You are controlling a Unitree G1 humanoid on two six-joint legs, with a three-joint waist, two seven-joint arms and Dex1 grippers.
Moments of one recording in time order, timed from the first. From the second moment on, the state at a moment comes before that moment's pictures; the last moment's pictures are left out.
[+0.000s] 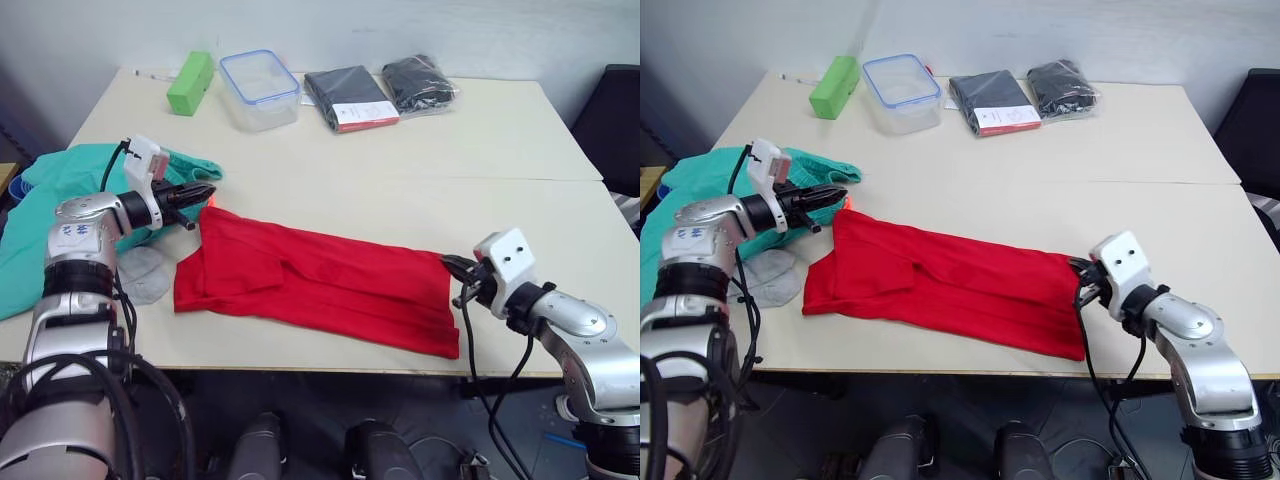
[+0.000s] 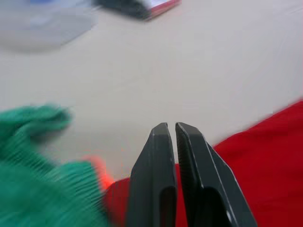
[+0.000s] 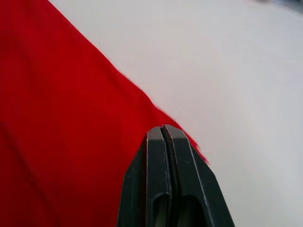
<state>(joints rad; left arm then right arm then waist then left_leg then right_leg) -0.89 0.69 0.13 0.68 -0.26 0.35 -1.05 -0.14 -0.64 -0.15 -0.44 0.30 0.59 0.60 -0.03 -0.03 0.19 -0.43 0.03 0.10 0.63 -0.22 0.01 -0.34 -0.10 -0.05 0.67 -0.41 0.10</state>
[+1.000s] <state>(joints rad) -0.60 0.85 -0.03 0.18 -0.37 0.59 -1.32 -0.18 -0.68 -0.04 -0.39 0.29 0.62 0.66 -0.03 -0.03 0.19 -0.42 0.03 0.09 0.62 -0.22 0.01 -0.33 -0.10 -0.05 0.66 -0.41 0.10</state>
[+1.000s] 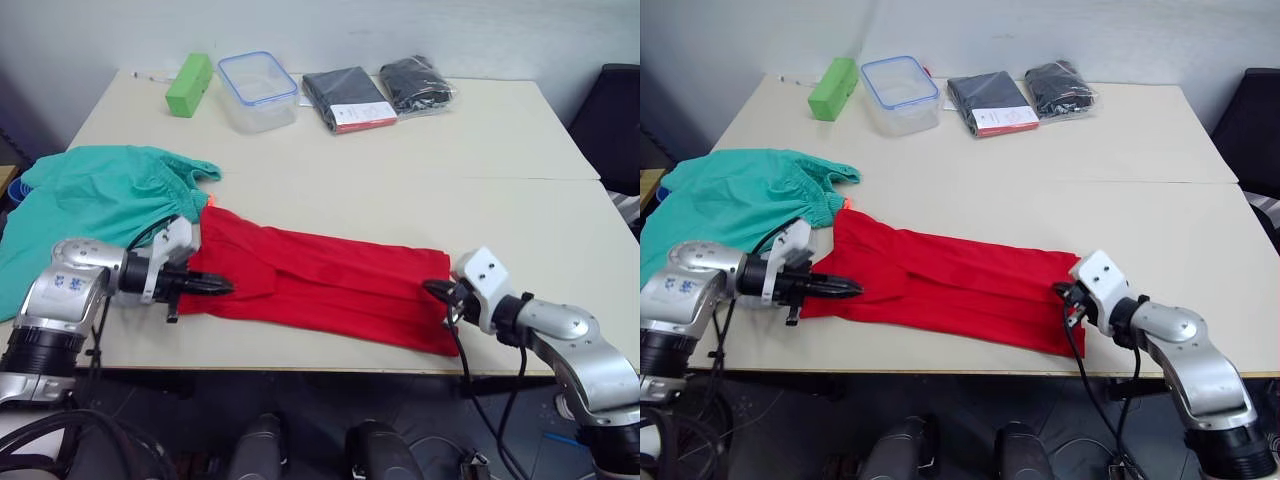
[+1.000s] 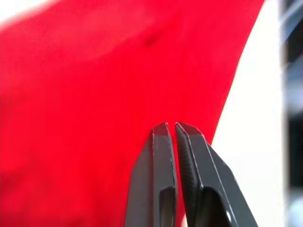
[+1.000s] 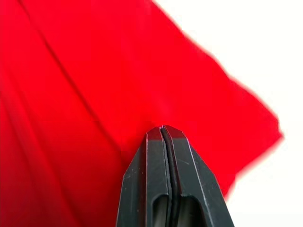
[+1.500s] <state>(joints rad) -0.78 0.73 -0.21 0.55 -0.05 0.24 -1.04 -0.24 -0.65 0.11 -0.27 0.15 0.61 0.61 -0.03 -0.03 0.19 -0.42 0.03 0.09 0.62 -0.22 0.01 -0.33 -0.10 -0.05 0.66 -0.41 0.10</state>
